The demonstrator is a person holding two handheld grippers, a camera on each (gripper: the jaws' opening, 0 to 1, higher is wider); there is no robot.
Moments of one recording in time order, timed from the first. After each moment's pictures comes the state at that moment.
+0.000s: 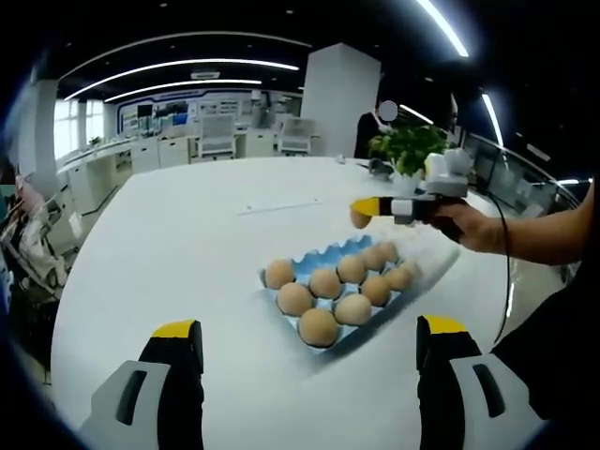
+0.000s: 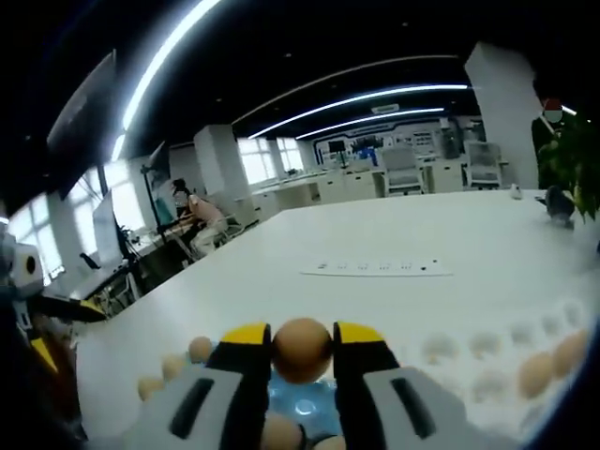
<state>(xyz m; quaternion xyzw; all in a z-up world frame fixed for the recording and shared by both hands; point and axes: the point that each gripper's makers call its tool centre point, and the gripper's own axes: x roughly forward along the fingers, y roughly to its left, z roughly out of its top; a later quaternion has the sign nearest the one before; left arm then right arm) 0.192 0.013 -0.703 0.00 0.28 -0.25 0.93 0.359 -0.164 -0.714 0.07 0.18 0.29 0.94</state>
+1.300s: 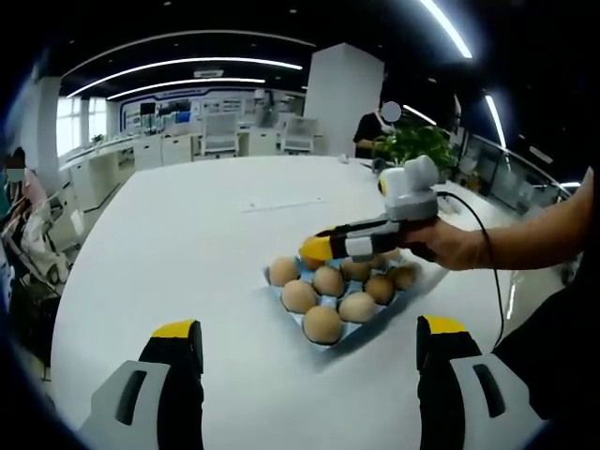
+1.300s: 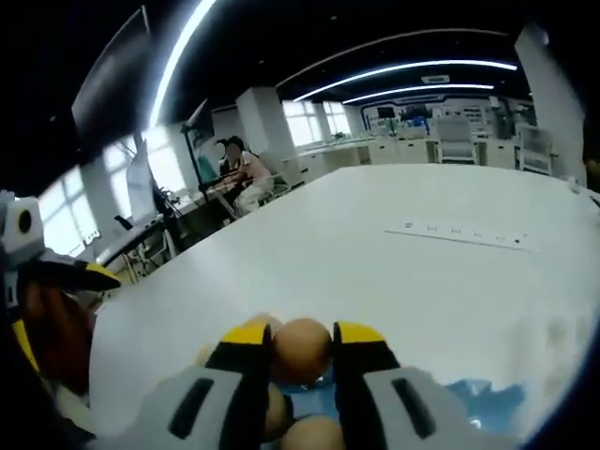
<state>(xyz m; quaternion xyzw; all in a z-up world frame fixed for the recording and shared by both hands) 0.191 0.019 -0.706 -0.01 0.28 -0.24 0.93 0.339 -0.059 -0.766 0.03 0.24 0.39 0.89</state>
